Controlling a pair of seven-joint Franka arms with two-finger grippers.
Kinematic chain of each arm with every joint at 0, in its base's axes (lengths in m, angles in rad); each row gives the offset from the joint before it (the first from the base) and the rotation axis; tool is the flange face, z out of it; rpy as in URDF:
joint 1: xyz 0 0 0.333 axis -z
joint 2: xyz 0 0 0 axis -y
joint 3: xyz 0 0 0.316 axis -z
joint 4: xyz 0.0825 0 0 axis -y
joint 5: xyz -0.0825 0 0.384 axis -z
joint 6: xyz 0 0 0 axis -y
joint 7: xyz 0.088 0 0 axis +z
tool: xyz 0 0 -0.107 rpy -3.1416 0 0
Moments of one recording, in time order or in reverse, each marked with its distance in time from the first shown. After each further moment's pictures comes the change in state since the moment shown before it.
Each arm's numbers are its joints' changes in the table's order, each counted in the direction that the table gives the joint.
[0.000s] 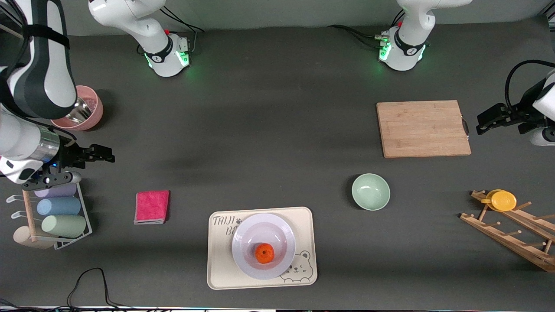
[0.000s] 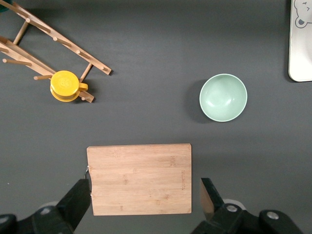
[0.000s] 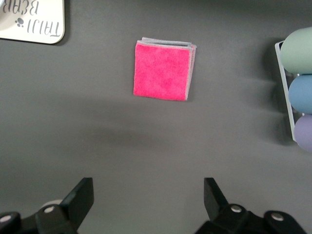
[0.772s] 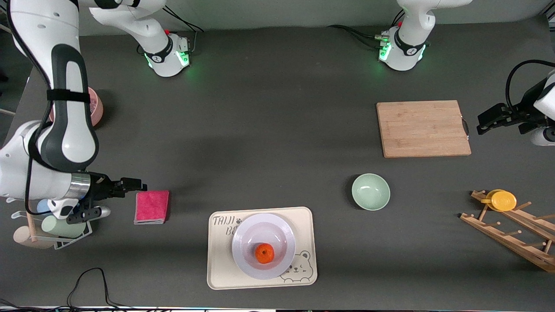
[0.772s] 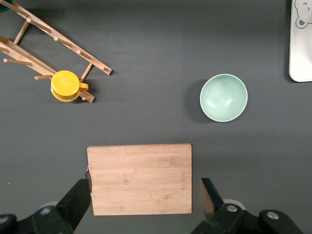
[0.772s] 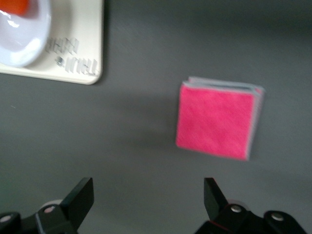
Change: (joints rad) left arm -0.002 0.000 0.000 0.000 0.000 0.000 0.000; right arm 0.029 -0.267 -0.010 0.101 -0.314 0.102 0.113
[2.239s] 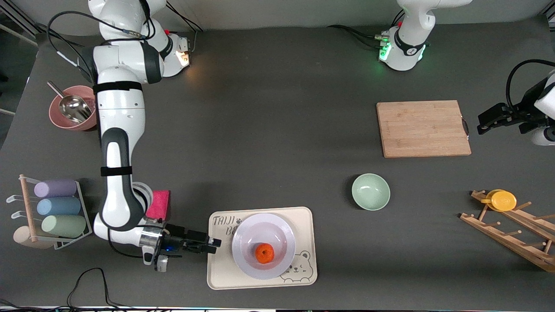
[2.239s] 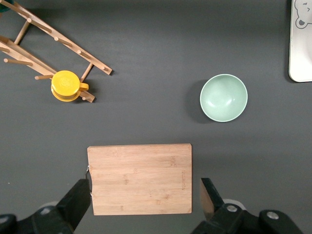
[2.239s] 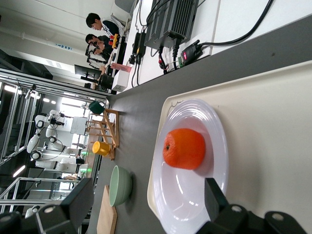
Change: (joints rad) left arm 0.000 0.000 0.000 0.001 0.000 -0.001 0.000; right arm 0.080 -0.679 -0.133 0.596 -1.235 0.033 0.354
